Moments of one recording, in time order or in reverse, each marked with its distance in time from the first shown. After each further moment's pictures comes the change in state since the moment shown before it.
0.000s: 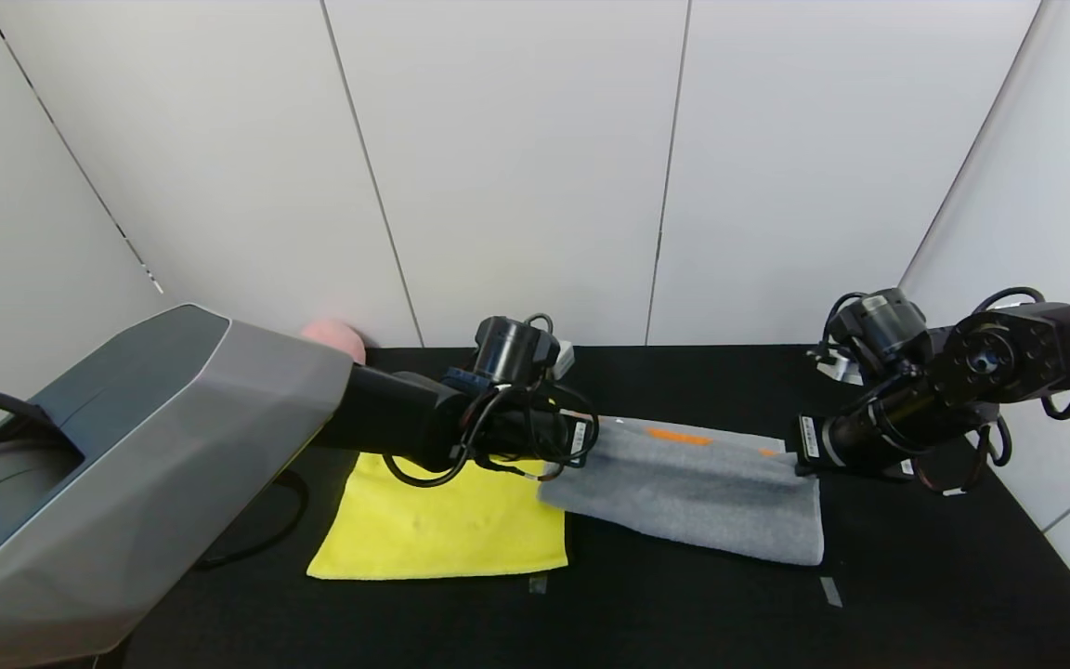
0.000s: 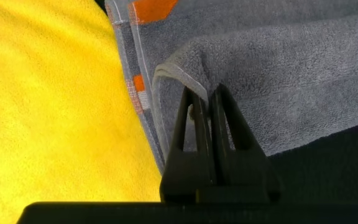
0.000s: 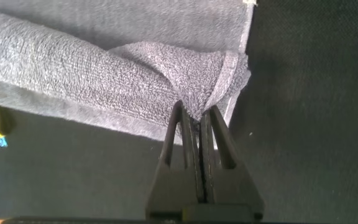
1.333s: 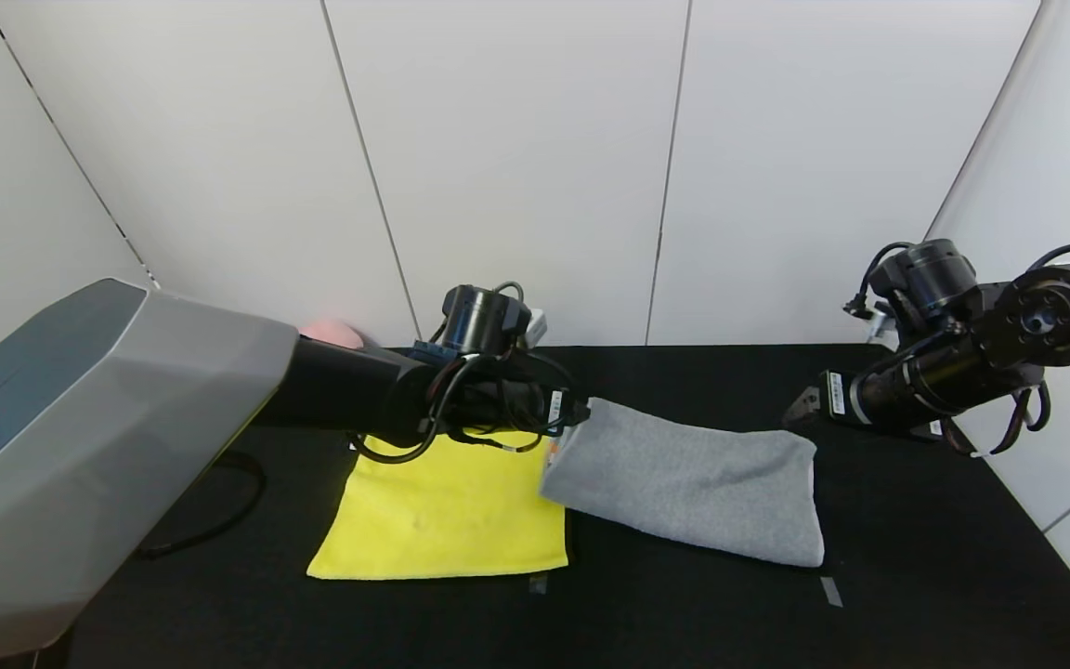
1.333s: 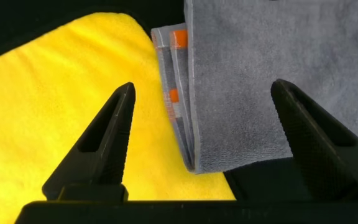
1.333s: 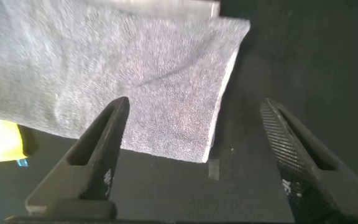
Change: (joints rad) left arm 0.031 -0.067 0.002 0.000 0.007 0.001; right arm -0.029 -0.061 -0.076 0.012 -0.009 -0.003
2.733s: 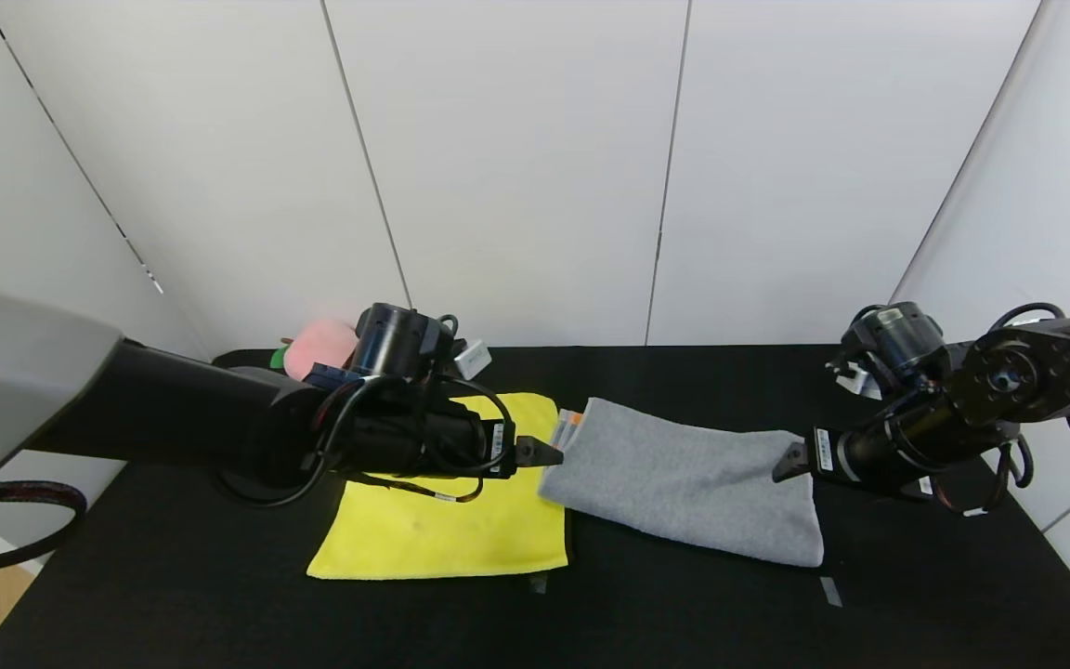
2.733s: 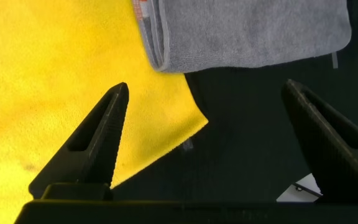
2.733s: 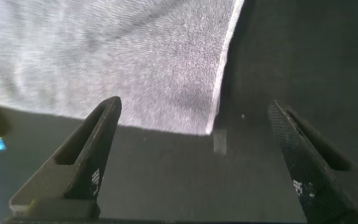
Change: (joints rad) left arm 0.074 -0.231 0.347 0.002 -0.263 -0.134; right arm 0.036 0.024 0.174 -0.055 0.000 0.071
